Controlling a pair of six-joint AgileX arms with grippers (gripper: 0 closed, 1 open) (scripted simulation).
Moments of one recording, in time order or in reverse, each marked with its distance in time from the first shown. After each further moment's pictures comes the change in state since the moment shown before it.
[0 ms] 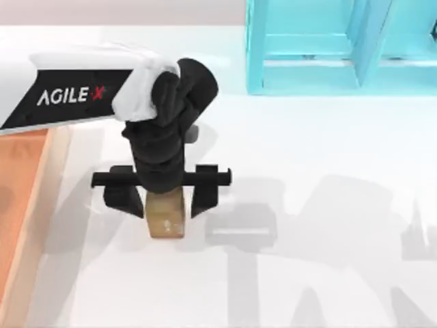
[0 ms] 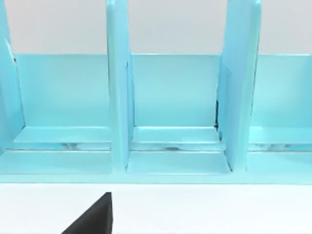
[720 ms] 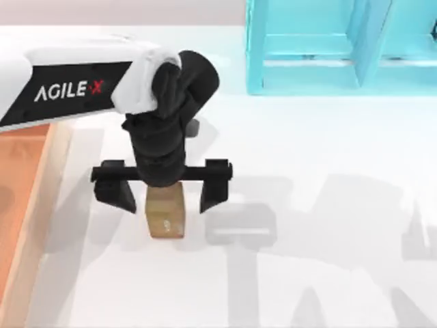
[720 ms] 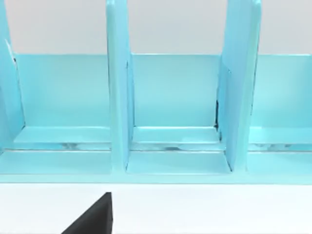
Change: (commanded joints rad) left arm -0.001 -0.009 0.036 -0.040 0.000 -0.001; right arm 0.000 0.000 0.000 0.000 0.000 0.000
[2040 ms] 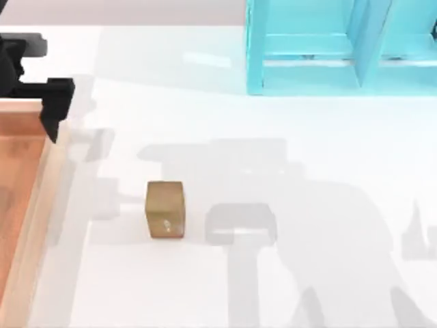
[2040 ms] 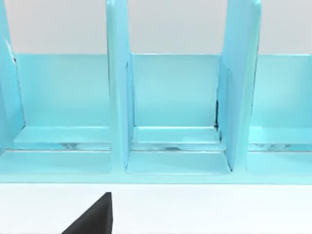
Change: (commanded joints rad) left arm 0.520 -0.076 0.267 -0.362 -0.003 0.533; right arm 0.000 0.000 0.000 0.000 0.000 0.000
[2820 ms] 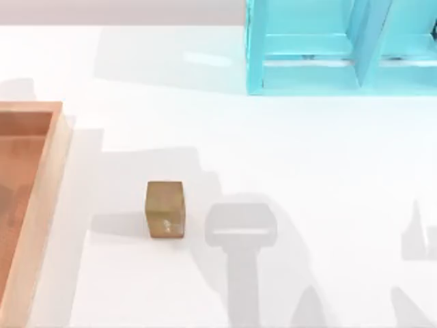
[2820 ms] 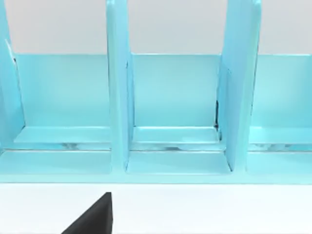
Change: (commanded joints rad) left arm 0.239 -0.029 -0.007 -0.010 -0.002 0.243; right arm 0.000 0.000 0.000 0.000 0.000 0.000
